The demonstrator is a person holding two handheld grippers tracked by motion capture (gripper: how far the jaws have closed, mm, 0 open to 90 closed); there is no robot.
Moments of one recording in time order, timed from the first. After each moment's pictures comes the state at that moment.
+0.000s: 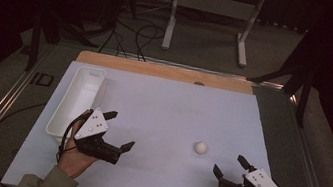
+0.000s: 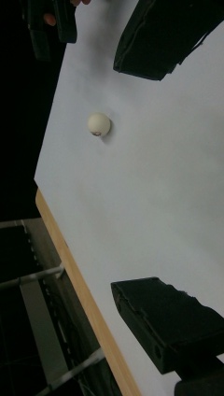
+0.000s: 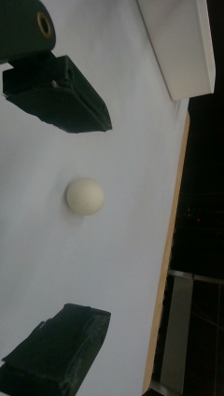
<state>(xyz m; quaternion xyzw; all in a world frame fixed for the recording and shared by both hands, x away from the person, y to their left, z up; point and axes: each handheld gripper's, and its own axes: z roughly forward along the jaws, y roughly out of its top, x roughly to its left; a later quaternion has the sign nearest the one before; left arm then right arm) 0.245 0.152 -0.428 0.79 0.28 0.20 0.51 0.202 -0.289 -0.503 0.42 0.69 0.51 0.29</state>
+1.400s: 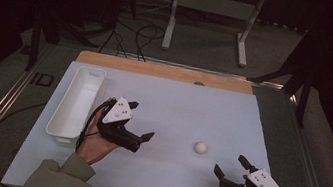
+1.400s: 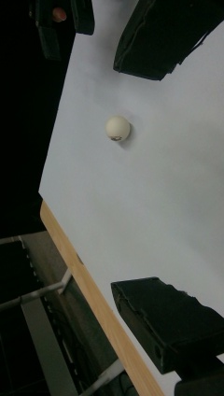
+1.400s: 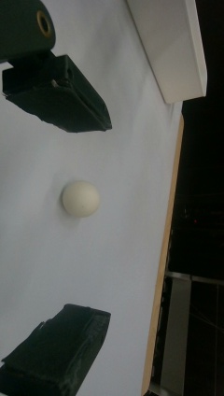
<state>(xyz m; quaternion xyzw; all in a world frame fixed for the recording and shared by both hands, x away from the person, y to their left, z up) 0.281 0.109 -0.413 0.81 0.25 0.18 0.50 0.201 -0.290 -0.499 0.42 0.68 0.52 0.29</state>
